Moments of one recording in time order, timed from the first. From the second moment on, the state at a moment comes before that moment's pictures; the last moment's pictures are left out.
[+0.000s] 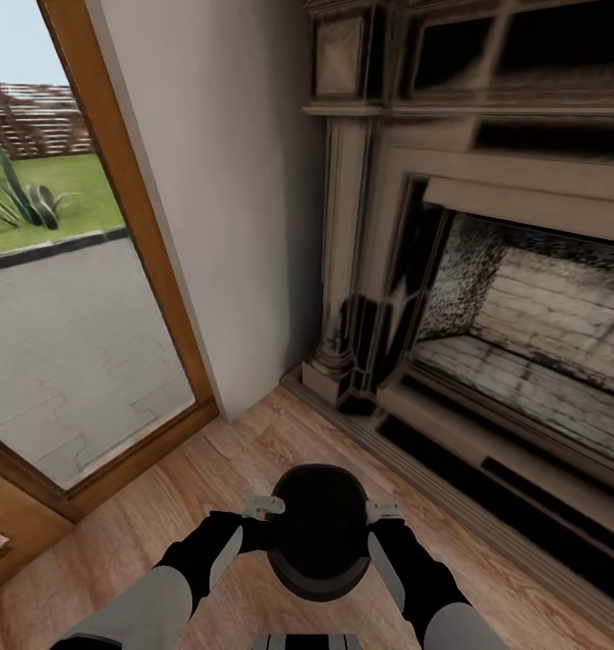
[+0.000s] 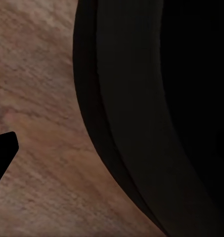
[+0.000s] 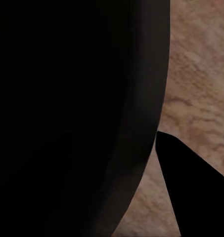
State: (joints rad) left arm -0.68 -0.15 -0.10 -0.36 0.04 0.43 -0.11; right arm -0.54 0.17 0.10 -0.65 -0.10 0.58 -0.20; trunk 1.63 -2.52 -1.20
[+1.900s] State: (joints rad) left arm -0.68 -0.15 -0.09 -0.36 0.02 0.43 -0.11; right arm -0.54 0.17 0.10 -0.65 -0.10 0.58 -0.20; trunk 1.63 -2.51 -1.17
